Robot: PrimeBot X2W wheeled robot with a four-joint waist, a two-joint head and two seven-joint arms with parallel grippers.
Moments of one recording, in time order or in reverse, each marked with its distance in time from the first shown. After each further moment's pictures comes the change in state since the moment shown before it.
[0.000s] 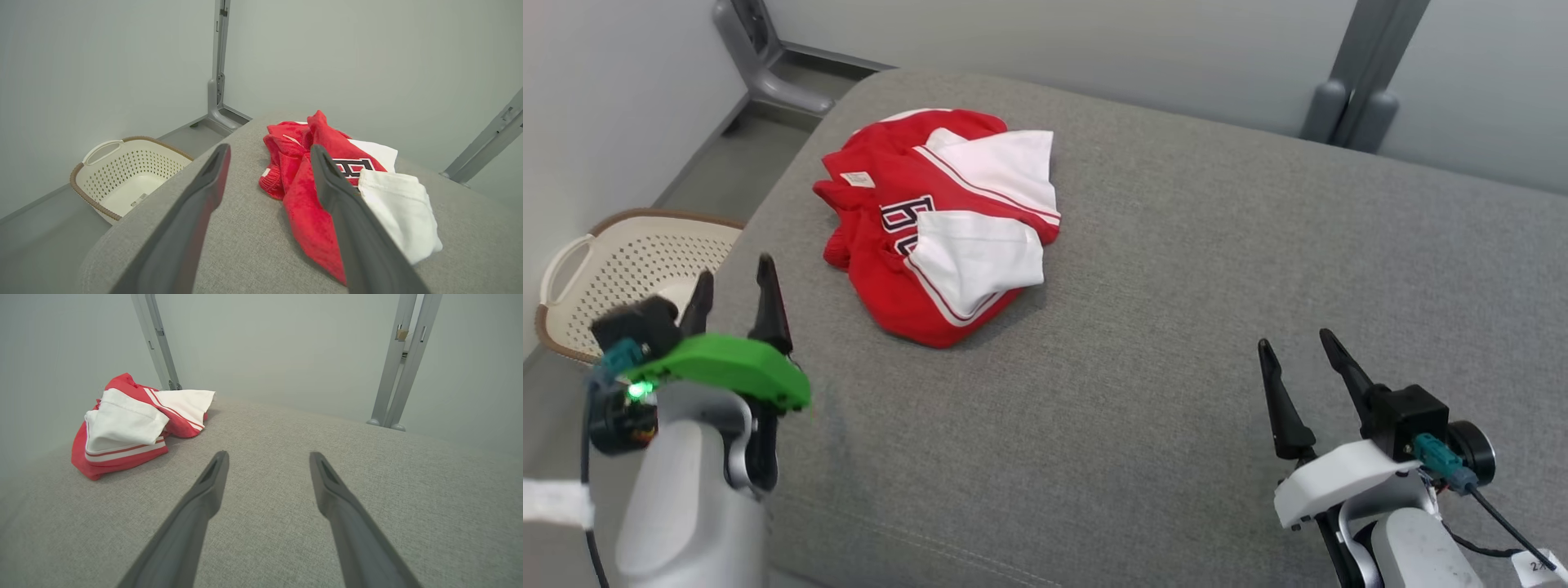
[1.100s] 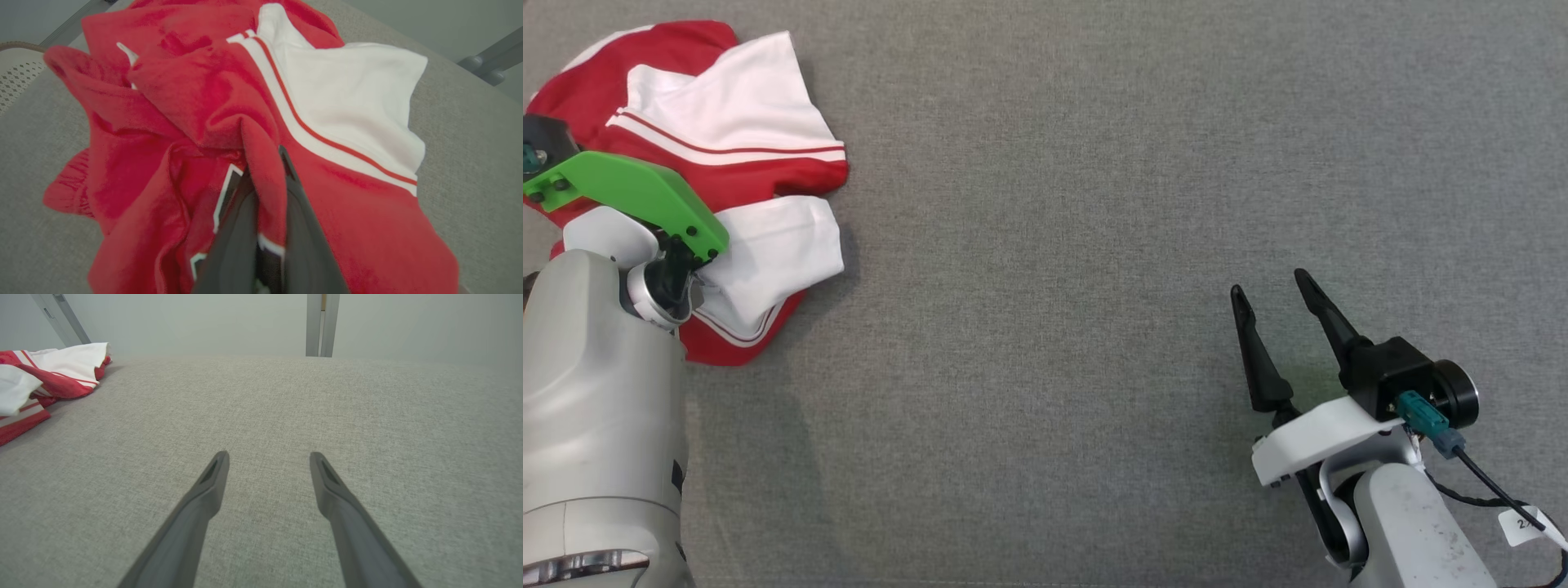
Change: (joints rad) left arm -0.494 0.109 0.012 0.416 -0.118 0.112 0.410; right arm -0.087 -0.001 0.055 -0.075 -0.026 0.000 0.026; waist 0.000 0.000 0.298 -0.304
